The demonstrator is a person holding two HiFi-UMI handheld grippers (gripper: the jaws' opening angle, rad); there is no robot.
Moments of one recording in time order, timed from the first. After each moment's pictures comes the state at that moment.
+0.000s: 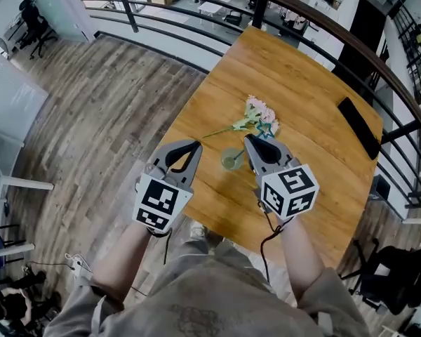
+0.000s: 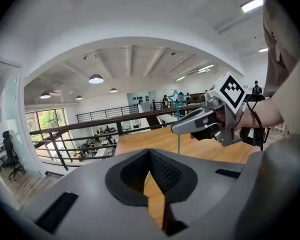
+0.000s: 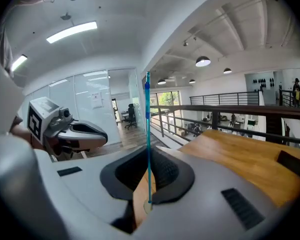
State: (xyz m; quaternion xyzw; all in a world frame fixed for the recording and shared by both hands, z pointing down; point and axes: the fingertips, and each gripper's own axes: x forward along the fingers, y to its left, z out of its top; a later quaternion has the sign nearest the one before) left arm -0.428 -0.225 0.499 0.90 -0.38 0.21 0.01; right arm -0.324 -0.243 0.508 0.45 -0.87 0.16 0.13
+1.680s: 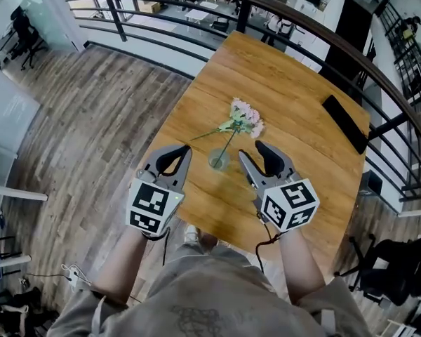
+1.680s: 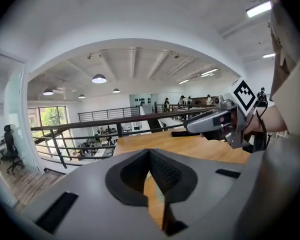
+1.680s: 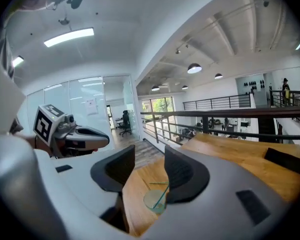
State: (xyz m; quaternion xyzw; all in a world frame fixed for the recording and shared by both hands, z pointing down) left arm -0.419 -0.214 0.490 0.90 -0.39 0.20 0.03; right arm -0.288 -0.206 0.489 0.49 -0.85 0.16 0.09
